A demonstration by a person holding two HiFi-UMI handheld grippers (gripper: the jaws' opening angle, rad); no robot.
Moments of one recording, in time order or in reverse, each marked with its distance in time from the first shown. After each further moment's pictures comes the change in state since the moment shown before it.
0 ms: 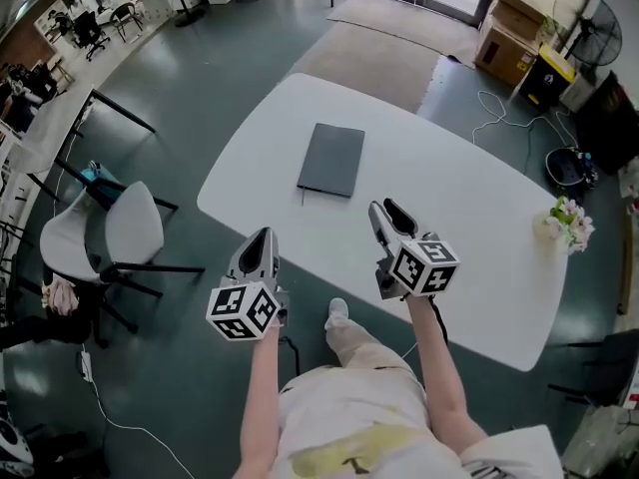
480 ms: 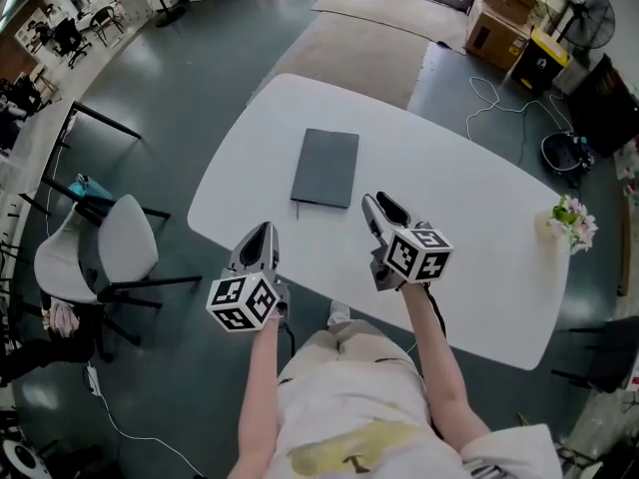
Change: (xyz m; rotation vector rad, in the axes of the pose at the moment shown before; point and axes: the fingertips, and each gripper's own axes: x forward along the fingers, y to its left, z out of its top) left arm 0.072 0.021 -0.010 -0.026 0.079 -0.042; right arm 0.058 -0.037 -0.005 0.065 0.038 -0.048
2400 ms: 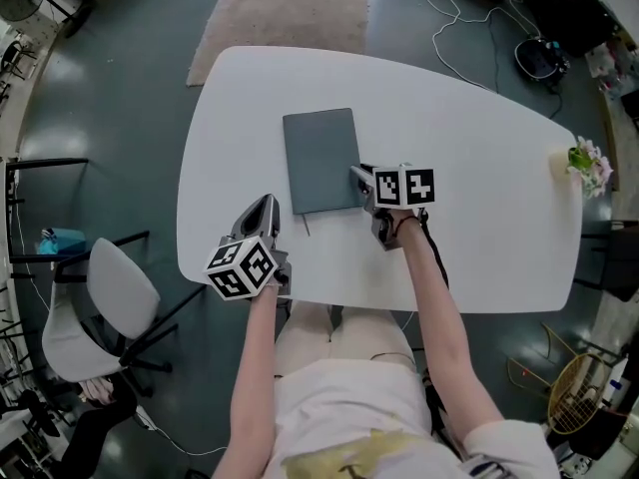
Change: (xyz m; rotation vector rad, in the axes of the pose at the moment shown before) left arm 0.172 0.087 -0.046 -0.082 0.359 -0.188; right arm 0.146 -0.095 -0.087 0.250 0.449 -0.264
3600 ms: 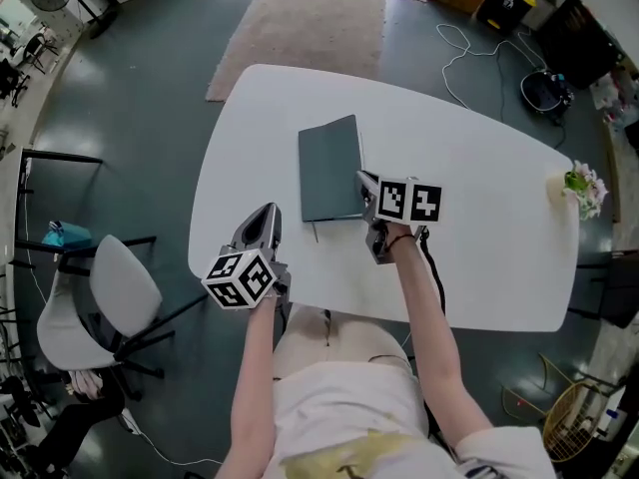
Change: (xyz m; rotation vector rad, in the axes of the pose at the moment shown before) left arm -0.040 -0.018 0.029 0.030 -0.126 -0.042; right arm -0.043 0.050 0.034 0.025 -0.142 0.014
